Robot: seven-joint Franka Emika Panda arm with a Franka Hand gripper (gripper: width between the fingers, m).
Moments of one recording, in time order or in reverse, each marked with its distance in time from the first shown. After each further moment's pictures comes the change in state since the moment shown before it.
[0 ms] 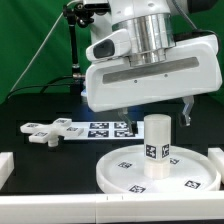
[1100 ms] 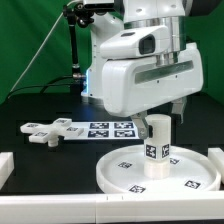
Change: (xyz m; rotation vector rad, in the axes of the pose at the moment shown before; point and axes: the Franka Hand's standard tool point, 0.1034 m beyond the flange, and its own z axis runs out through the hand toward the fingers) arm 0.000 -0.004 0.003 -0.051 -0.101 -0.866
